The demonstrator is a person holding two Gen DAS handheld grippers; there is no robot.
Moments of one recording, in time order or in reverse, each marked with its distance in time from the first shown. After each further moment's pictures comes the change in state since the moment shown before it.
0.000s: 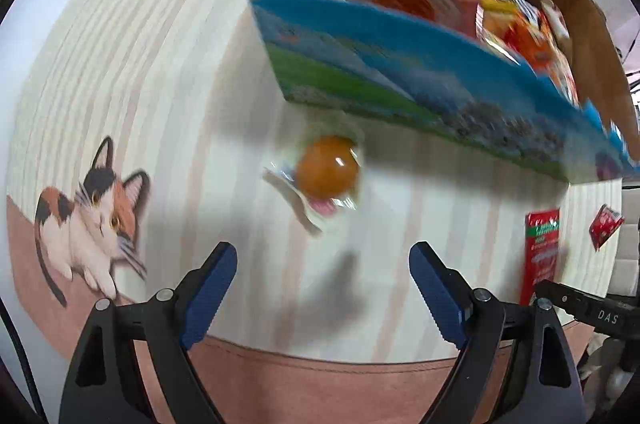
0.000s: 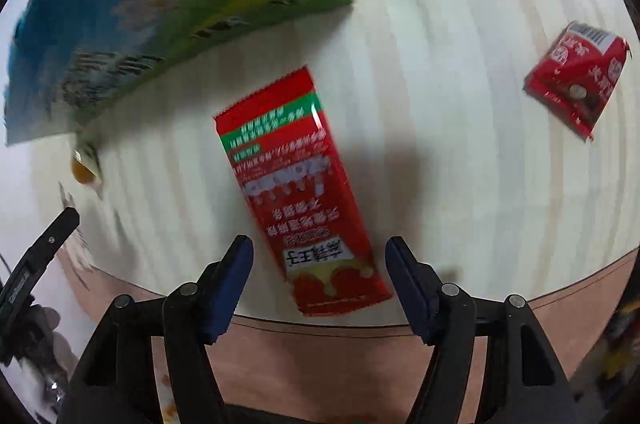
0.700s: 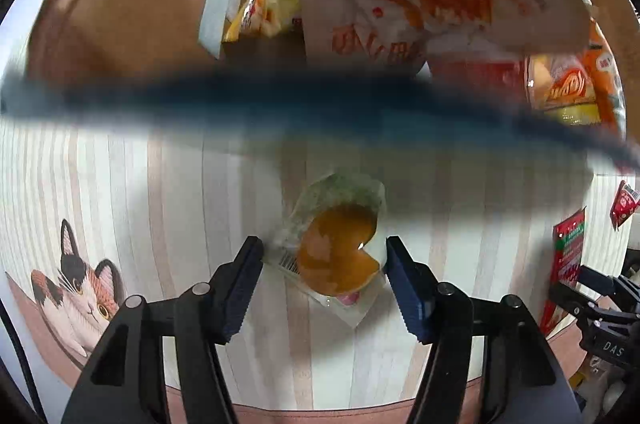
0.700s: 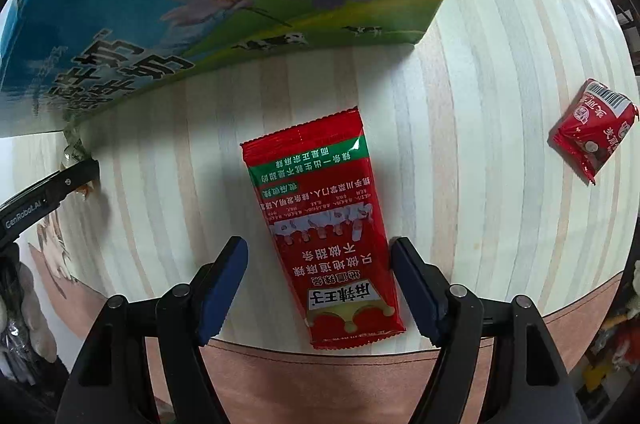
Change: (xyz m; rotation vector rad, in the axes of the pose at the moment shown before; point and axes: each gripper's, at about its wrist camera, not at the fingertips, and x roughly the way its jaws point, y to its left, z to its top) left arm 0.050 -0.007 0.048 0.169 0.117 -0.014; right arm 0.023 0.048 0.015 -0.074 -0.058 -0.126
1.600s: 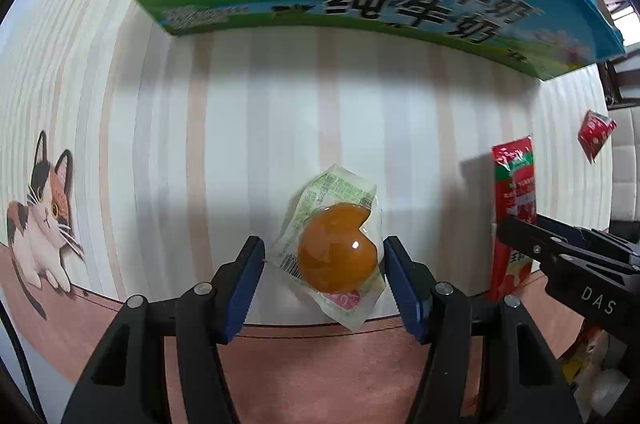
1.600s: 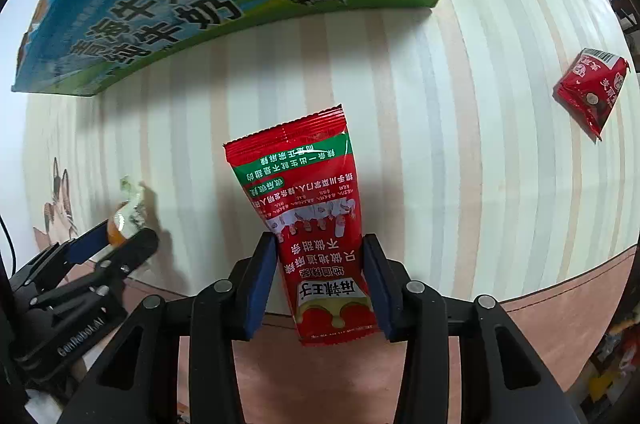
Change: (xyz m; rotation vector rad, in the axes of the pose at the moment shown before) left arm -0.021 -0.064 -0.115 0.029 -0.011 -0.047; right arm 0.001 0.033 -0.058 -0.021 -0.038 0.046
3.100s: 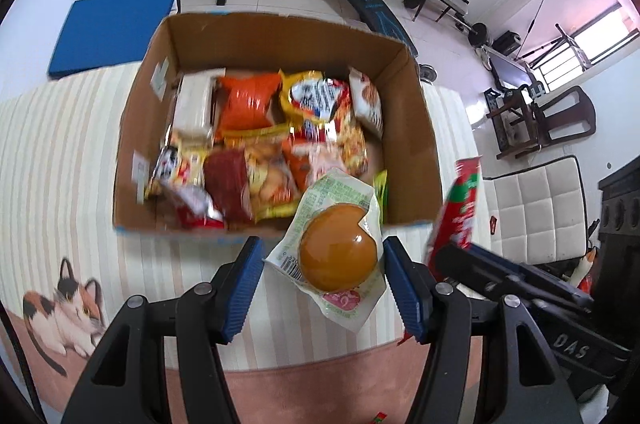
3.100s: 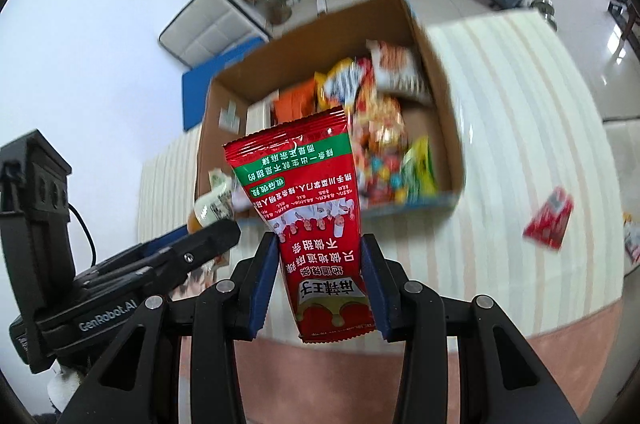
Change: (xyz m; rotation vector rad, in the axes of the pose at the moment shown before) left arm -0.192 -0.059 0.136 0.036 -0.229 -0.225; right arm -0.221 -0.025 0.063 0.022 -0.341 0.302
